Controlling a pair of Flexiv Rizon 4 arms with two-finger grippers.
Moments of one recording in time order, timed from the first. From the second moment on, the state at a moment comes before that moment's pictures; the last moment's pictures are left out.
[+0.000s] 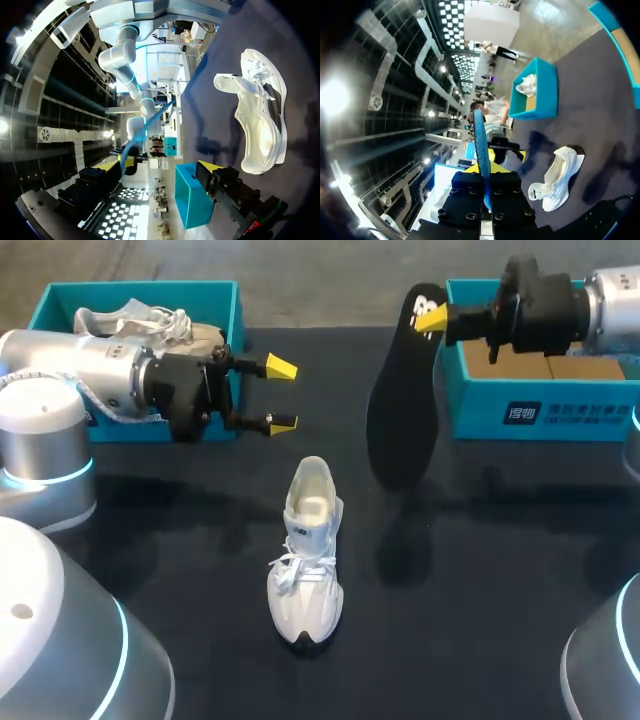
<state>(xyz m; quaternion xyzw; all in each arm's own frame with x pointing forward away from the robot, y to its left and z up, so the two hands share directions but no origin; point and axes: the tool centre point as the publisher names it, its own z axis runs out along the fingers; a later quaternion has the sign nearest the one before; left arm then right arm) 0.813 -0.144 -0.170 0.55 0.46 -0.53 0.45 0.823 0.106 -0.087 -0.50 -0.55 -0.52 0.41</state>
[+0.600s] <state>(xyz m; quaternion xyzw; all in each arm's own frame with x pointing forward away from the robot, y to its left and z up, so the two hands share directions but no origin) 0.813 -0.143 -0.170 0.55 0.46 -0.53 0.45 0.855 0.147 -0.108 -0.55 -0.52 -0.45 0.48</state>
